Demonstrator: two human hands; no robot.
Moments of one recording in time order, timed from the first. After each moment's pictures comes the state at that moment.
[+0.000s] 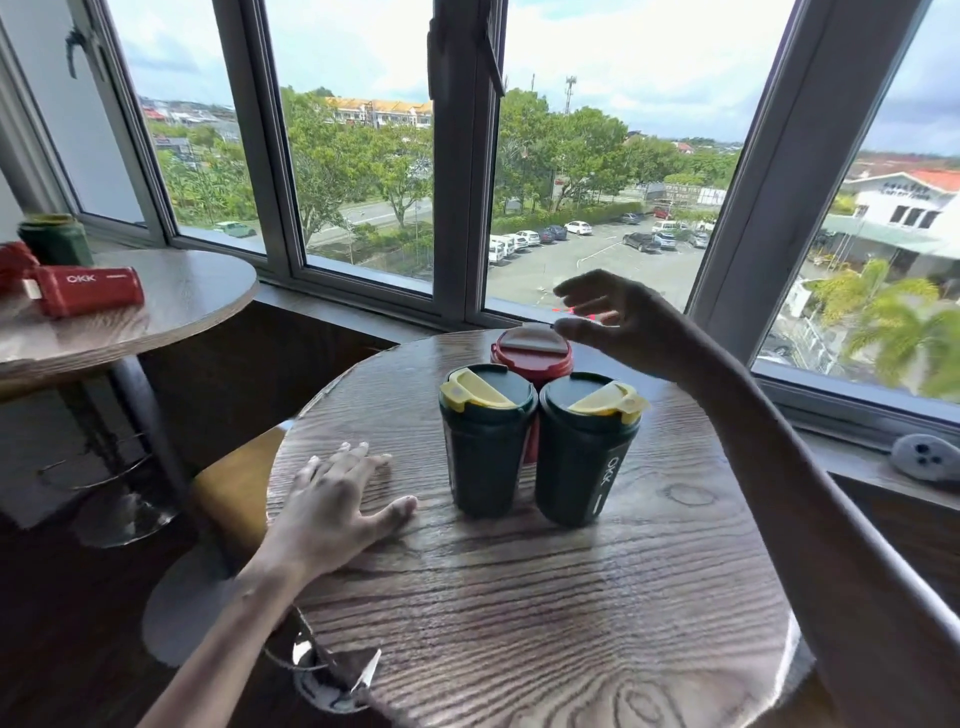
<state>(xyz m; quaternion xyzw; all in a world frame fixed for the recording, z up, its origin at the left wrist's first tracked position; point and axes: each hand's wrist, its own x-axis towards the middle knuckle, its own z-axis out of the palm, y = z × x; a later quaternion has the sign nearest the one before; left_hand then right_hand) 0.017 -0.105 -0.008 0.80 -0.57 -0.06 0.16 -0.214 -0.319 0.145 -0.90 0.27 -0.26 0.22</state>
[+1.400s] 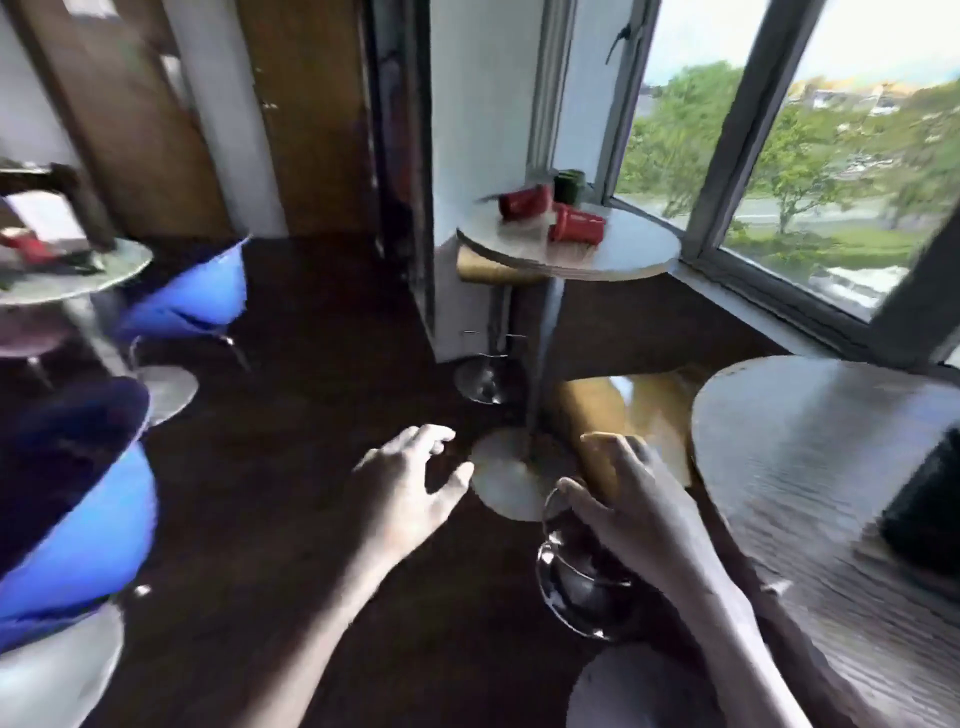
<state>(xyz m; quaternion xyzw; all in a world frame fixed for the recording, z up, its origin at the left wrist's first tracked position) -0.006 0.251 -0.011 0.91 -0.17 0.18 0.34 -0.073 0.026 0.020 -0.96 0.04 -0.14 0.23</state>
